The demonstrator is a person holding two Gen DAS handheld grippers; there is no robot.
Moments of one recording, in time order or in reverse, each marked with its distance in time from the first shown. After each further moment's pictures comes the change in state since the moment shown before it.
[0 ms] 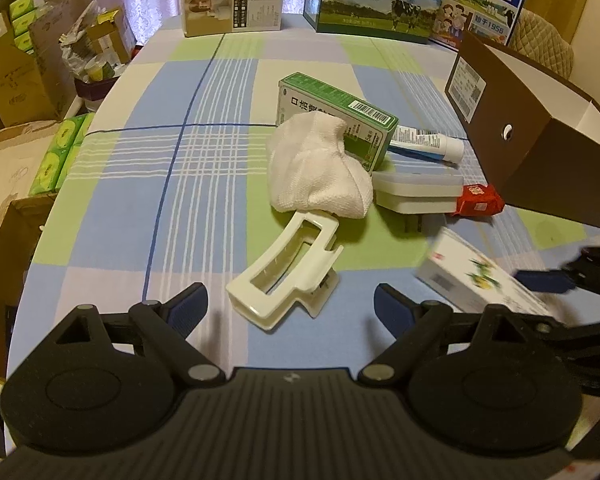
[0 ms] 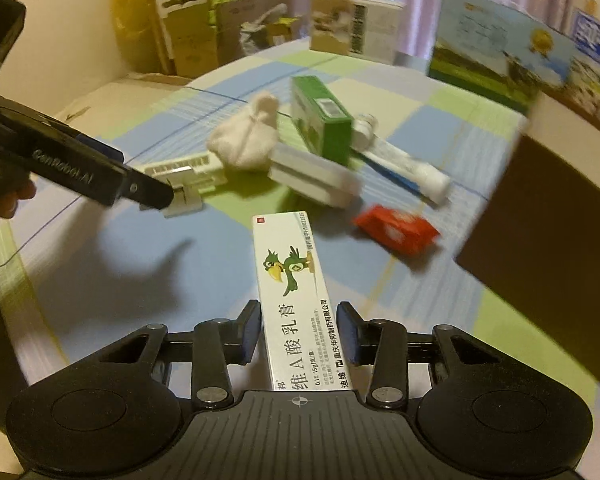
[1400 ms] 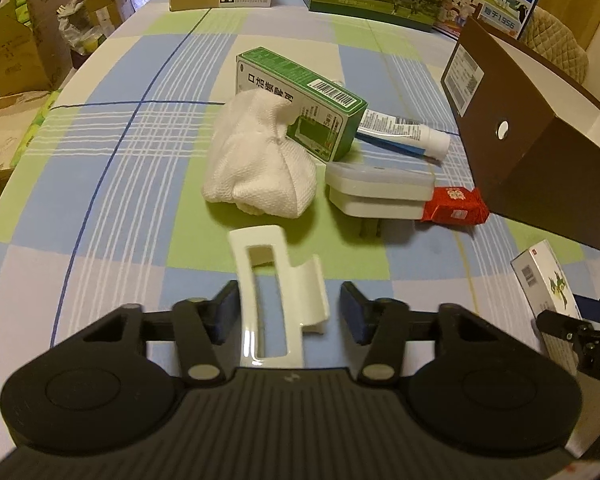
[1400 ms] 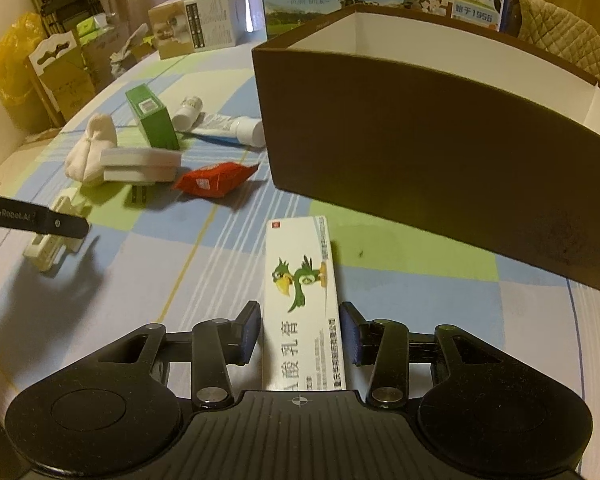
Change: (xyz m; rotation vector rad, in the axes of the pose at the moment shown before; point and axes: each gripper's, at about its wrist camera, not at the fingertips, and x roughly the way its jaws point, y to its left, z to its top) left arm 0.031 -0.045 0.007 -0.083 0.054 0.004; right arm -0.039 -0.081 -0.040 0.327 0.009 -0.176
